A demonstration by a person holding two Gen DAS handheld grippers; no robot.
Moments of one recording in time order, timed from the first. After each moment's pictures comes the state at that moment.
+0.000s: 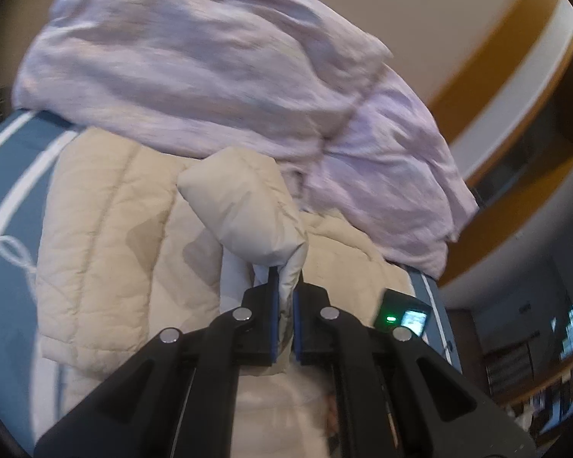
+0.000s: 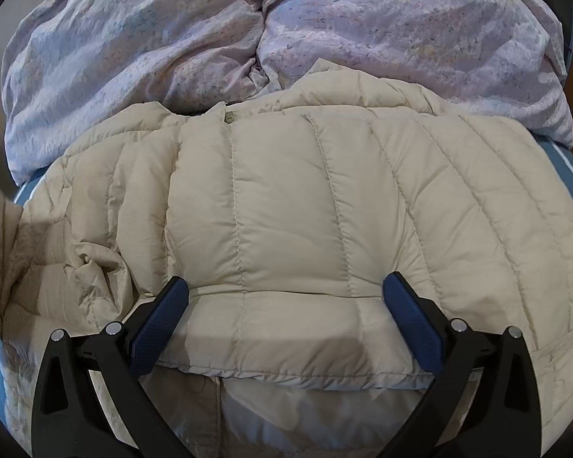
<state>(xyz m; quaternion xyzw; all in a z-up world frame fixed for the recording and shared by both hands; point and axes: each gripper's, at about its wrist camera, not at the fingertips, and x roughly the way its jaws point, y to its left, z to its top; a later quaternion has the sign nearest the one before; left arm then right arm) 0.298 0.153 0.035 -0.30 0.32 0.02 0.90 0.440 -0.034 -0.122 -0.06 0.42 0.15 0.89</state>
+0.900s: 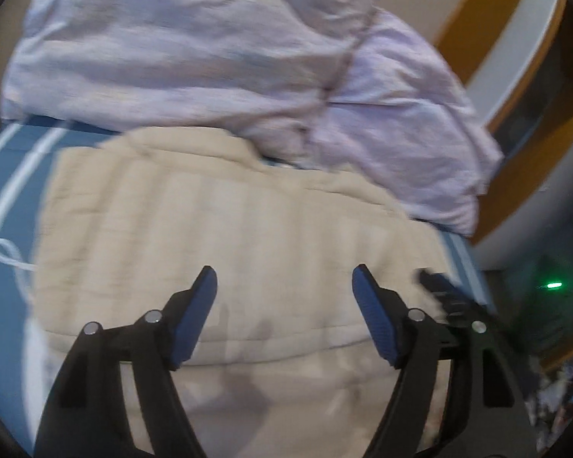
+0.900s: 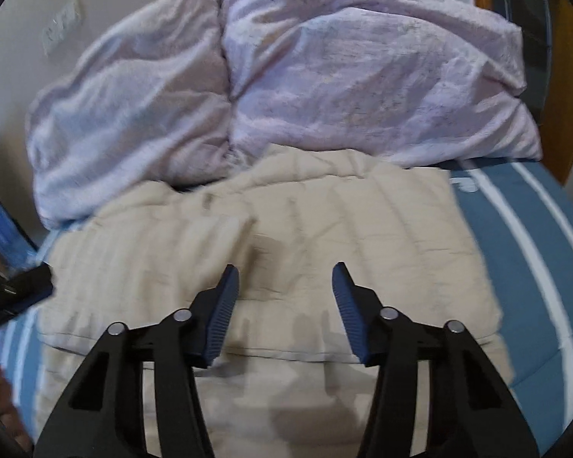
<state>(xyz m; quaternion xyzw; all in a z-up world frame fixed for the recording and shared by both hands) 0.310 0.126 -0.009 -0.23 0.38 0.07 0.89 0.409 -0.110 -0.056 0.01 0.35 0.20 0.91</state>
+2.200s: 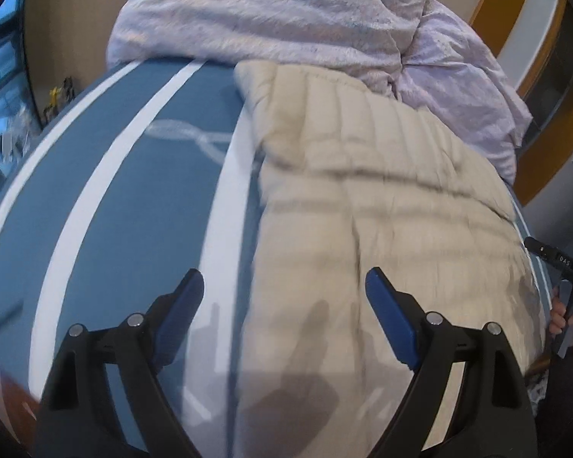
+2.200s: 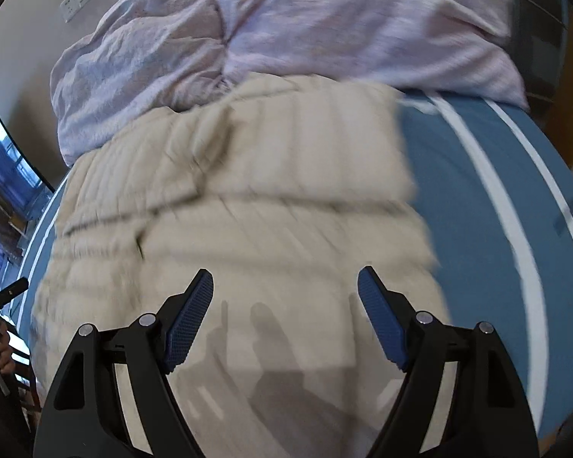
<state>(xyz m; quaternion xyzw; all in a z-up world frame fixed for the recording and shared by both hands) 0.112 0.193 -0.063 -0.20 0.42 0.10 0.88 0.330 -0.247 -0.087 0.00 0.43 0.21 0.88</state>
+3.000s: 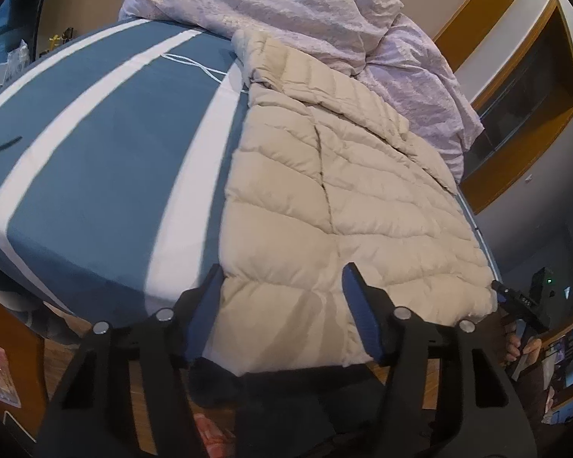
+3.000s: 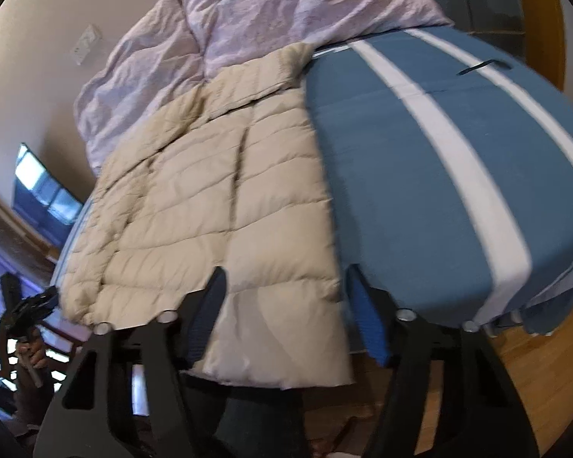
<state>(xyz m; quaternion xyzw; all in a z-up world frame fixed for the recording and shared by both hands) 0.008 0.158 -0.098 -0.28 0.38 0.03 0.88 0.221 -0.364 -0.140 0.11 0.42 0.26 0.86</state>
